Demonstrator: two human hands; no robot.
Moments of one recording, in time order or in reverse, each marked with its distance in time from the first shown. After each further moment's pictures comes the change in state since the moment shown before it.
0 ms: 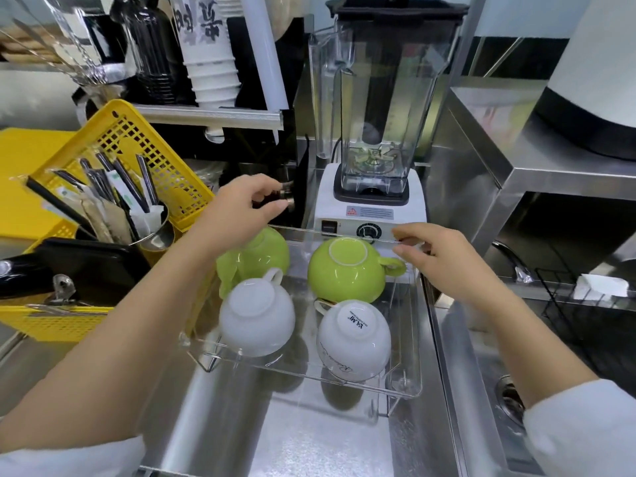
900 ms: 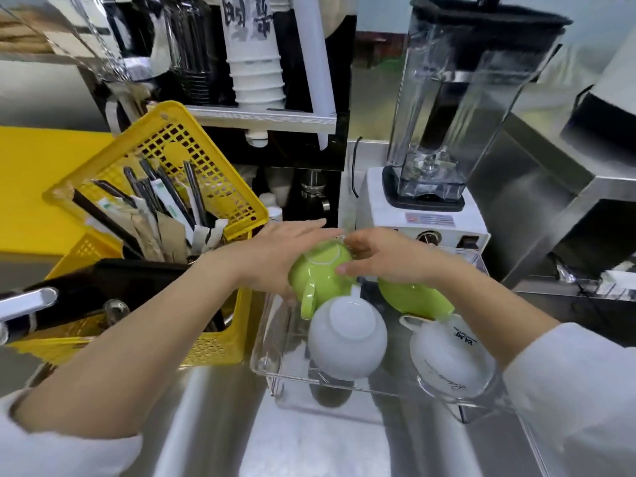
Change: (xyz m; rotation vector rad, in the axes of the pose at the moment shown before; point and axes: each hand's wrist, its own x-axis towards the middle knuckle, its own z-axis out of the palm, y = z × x) left_hand 0.007 -0.080 -0.032 0.488 -0.658 0.405; right_hand 0.060 -0.127 0.094 -0.079 -0.458 0.153
